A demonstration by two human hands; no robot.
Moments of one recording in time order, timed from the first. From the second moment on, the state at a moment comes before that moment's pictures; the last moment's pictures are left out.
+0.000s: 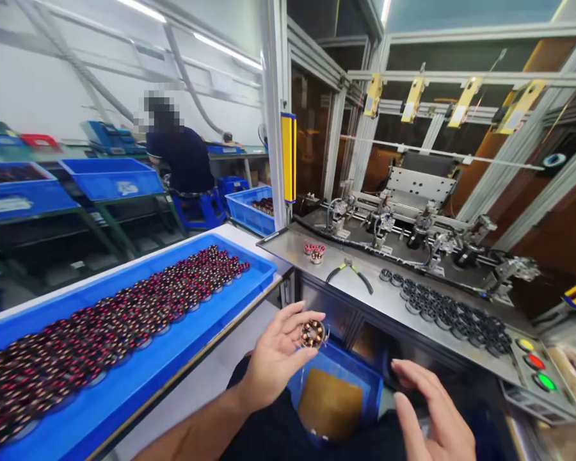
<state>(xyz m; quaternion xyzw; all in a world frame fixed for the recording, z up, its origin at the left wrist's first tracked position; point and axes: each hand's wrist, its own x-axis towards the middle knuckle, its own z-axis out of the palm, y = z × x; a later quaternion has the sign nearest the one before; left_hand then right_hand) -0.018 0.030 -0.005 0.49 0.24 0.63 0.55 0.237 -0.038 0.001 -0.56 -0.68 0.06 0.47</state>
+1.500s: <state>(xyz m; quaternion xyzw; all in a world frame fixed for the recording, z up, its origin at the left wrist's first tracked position) -0.001 0.016 -0.046 0.56 0.17 0.52 0.62 0.183 -0.015 -0.022 -0.42 -0.39 0.68 0.46</state>
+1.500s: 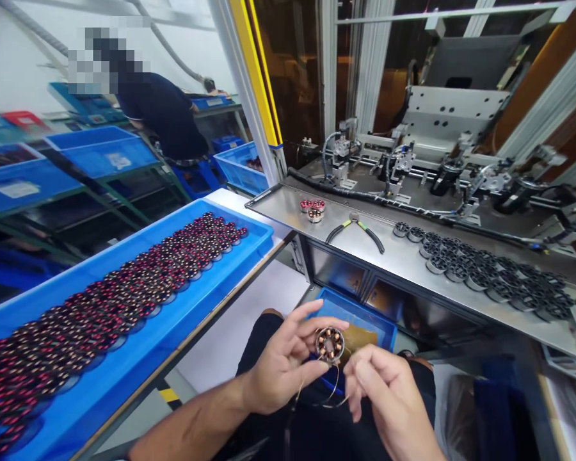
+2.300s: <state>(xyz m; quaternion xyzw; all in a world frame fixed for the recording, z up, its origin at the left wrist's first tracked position) 0.024 0.018 -0.054 0.41 0.18 0.46 0.77 0.190 -0.039 -0.032 -0.41 -0.46 0.63 0.47</state>
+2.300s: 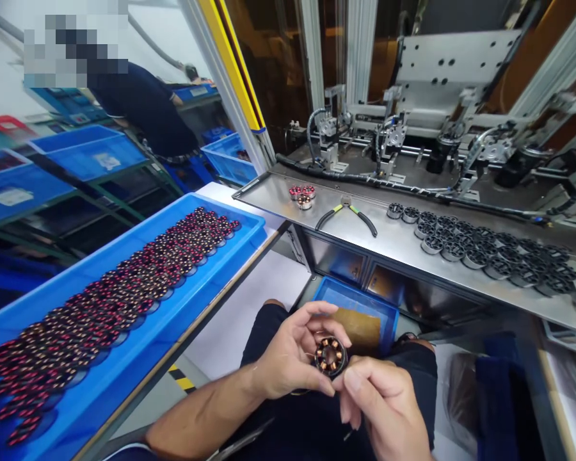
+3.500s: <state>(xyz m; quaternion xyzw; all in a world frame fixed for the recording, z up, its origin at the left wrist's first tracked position) 0.024 0.011 -0.034 0.64 0.27 0.53 0.48 0.181 -0.038 -0.039 -0.51 -0.58 0.31 0.55</state>
